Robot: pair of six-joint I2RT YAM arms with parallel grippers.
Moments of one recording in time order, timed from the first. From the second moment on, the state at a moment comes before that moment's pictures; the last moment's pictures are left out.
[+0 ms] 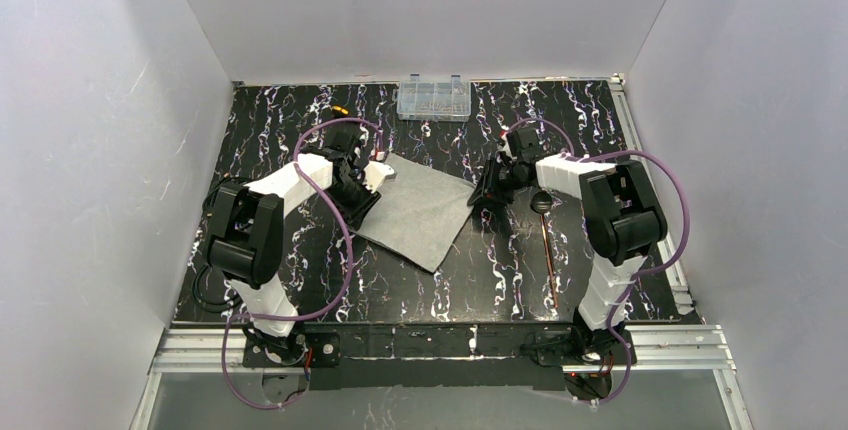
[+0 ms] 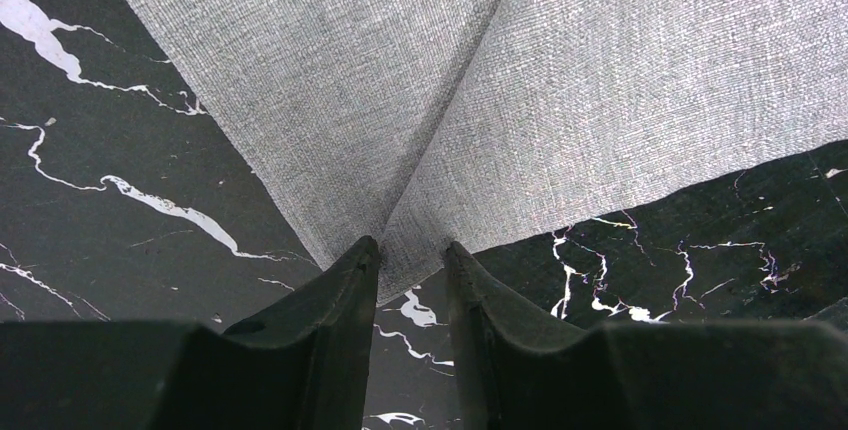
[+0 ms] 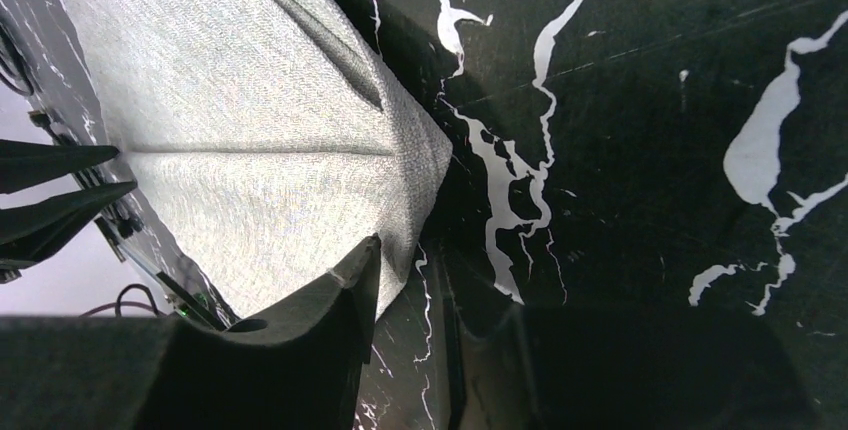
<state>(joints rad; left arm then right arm) -0.33 1.74 1.13 -0.80 0.22 0.52 0.34 1.87 1.08 -0.27 -0.50 0.58</state>
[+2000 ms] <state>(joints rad) -0.32 1.72 1.10 -0.79 0.21 0.57 0.24 1.91 1.15 -0.27 -0.59 0.58</state>
